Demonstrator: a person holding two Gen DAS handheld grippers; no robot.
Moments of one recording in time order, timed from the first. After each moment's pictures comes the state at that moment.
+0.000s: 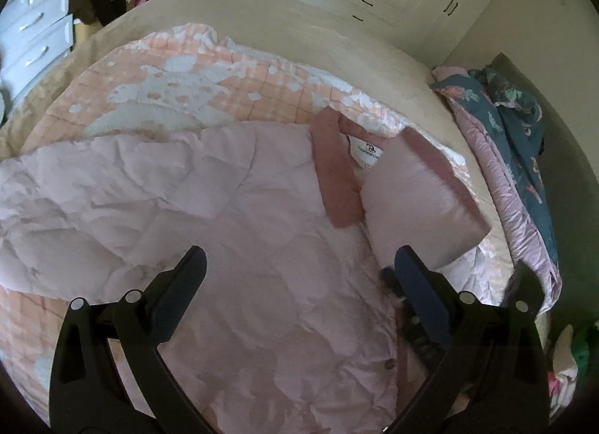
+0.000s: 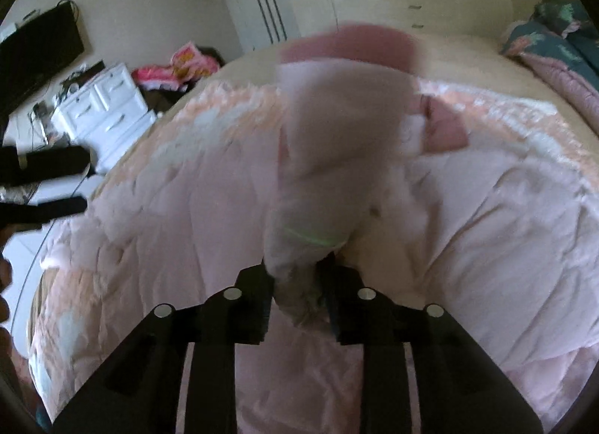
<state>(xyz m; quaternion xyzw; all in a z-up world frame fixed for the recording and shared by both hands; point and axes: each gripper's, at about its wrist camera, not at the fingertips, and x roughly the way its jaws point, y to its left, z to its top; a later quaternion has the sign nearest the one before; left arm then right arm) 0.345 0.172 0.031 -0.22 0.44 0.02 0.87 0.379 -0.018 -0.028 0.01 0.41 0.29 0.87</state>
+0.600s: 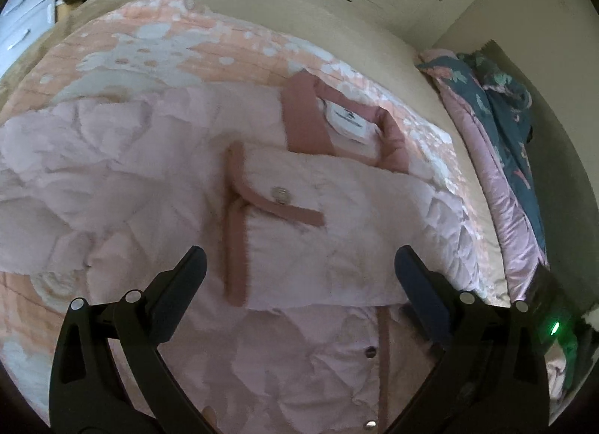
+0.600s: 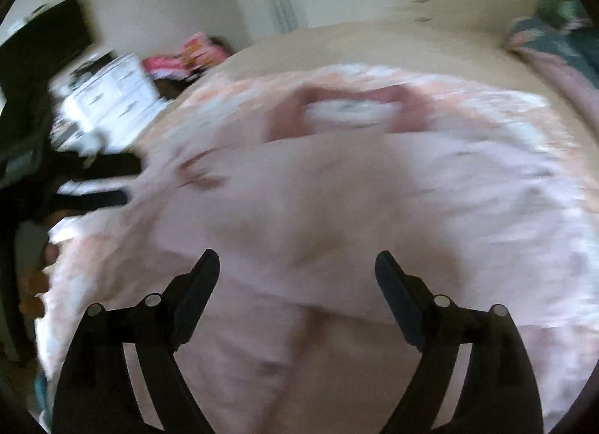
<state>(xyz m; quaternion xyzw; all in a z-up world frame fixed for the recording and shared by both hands) 0.354 0.134 0.006 -0.23 0.47 -0.02 0.85 0.361 -0.104 -0.004 0.01 0.41 0.28 0.87</state>
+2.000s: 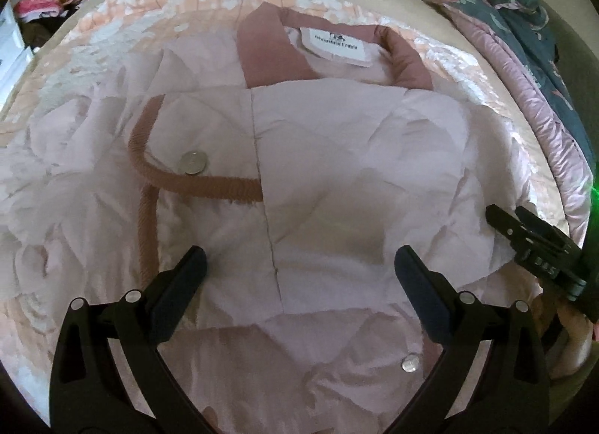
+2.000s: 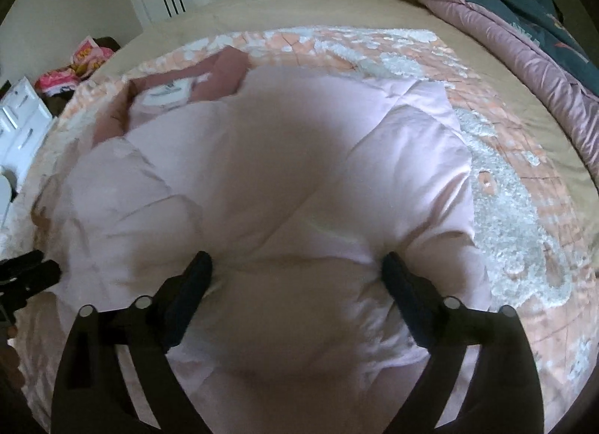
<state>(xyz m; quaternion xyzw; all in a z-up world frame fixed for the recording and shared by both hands) 0.385 0.076 -0.044 -0.10 0.53 0.00 0.84 0.423 -0.171 -0.050 0.01 0.49 0.12 0.86</state>
